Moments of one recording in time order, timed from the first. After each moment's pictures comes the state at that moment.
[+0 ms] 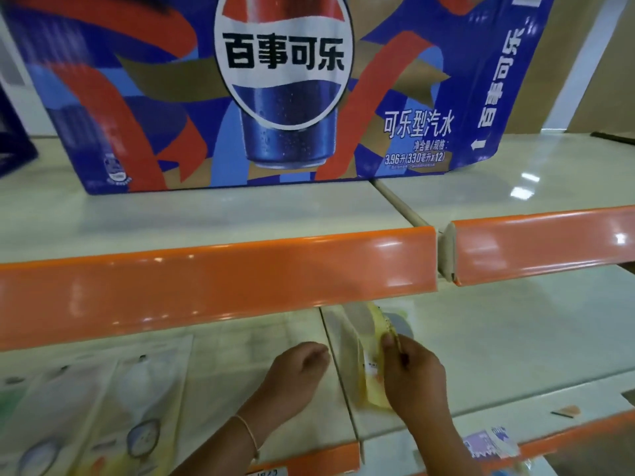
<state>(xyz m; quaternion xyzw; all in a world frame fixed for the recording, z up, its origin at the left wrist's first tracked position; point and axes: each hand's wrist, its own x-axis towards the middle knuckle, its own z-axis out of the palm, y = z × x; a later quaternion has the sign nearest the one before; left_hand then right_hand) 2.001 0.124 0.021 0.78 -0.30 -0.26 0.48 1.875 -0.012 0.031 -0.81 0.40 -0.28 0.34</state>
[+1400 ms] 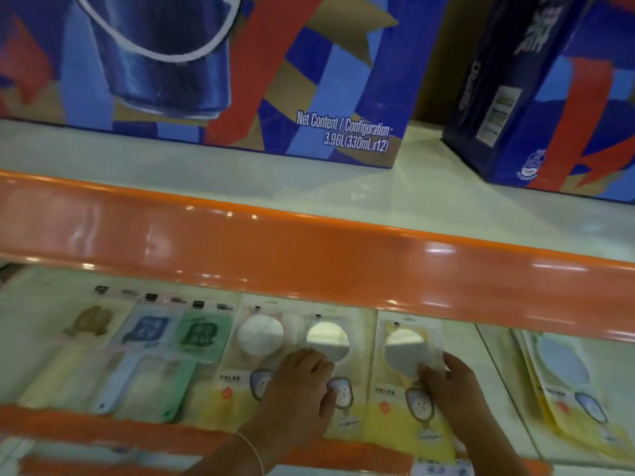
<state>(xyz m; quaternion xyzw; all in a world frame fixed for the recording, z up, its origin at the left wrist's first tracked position) 2.101 0.390 -0.024 0.89 -0.42 0.03 0.19 2.003 0.156 0.004 -0.80 0.42 -0.08 0.43</state>
